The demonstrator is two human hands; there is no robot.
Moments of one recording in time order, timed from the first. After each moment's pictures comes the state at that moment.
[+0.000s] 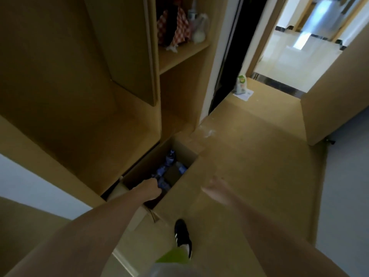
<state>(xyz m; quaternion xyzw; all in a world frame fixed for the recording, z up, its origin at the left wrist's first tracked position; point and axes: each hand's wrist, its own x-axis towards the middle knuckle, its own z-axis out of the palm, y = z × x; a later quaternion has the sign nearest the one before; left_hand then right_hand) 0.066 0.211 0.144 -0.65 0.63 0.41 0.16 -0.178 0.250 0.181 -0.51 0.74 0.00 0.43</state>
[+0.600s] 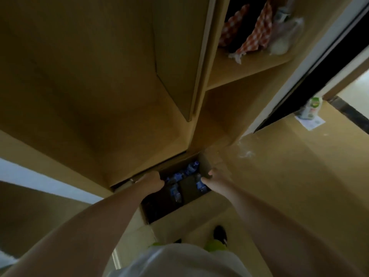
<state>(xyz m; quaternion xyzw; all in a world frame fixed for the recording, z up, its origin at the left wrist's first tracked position) 0.086 0.056 0.126 -0.76 0.45 0.46 0.04 -0.146 -0.021 0.152 -0.63 0.62 0.15 0.43</state>
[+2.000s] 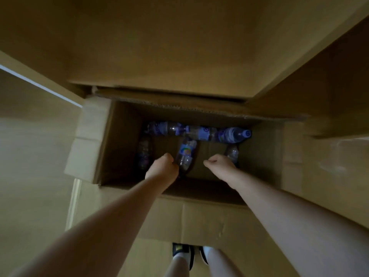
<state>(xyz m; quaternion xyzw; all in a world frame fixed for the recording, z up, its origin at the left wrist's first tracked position) 0.001 0.002 -0.269 -0.88 0.09 0.46 -0.11 -0.099 -0.146 -0.297 -0.71 0.44 0.31 0.46</state>
